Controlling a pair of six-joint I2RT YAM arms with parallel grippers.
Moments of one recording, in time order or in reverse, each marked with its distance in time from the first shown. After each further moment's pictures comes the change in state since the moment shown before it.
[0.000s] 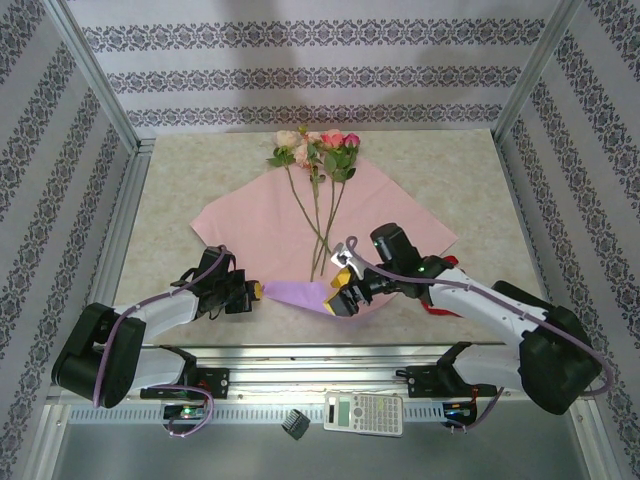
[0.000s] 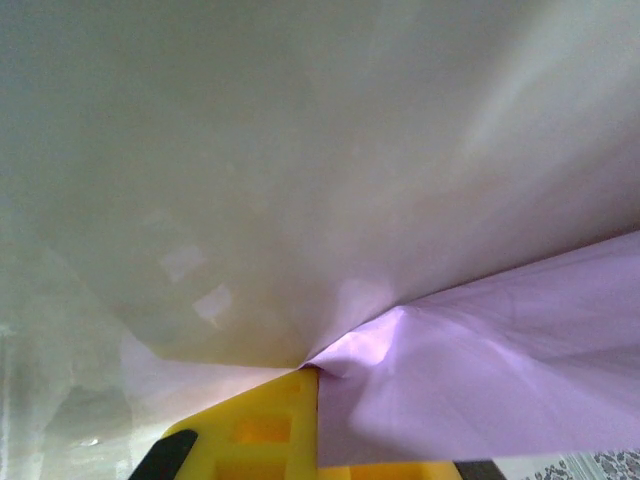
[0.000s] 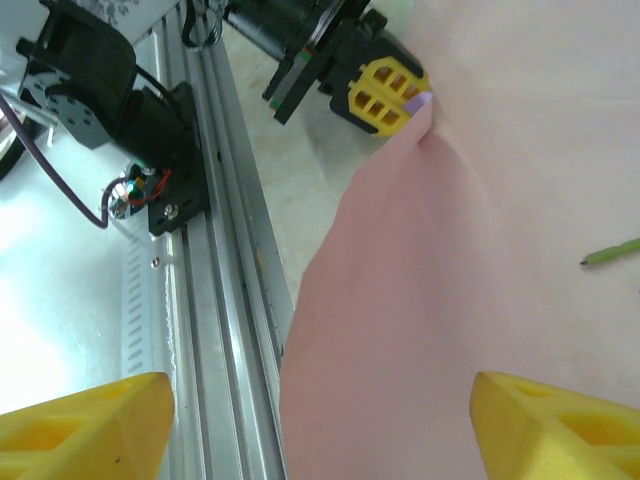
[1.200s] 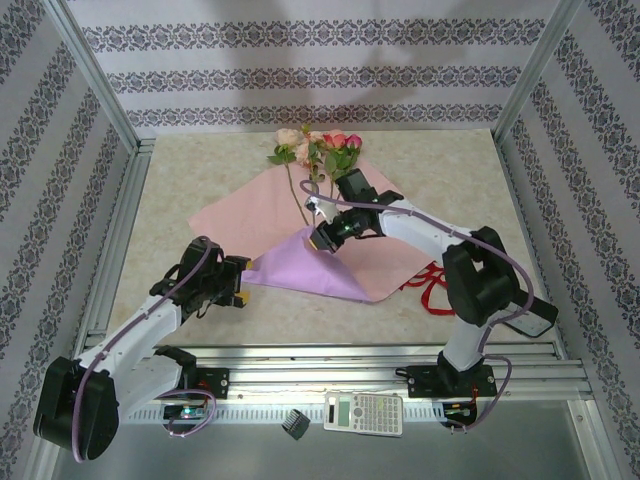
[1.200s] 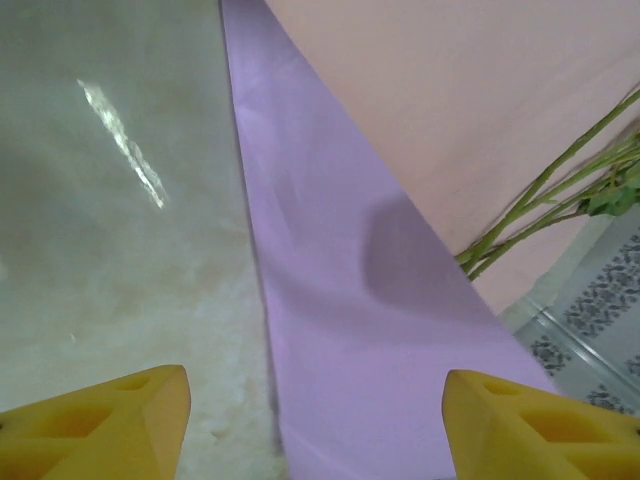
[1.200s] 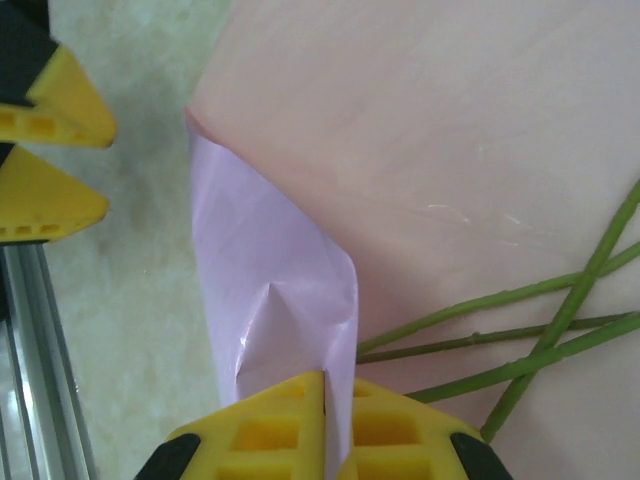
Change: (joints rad) left arm 0.020 -0.282 0.094 -0.294 -0.100 0.309; right arm -0.101 0.591 0.630 -0.225 0.181 -0.112
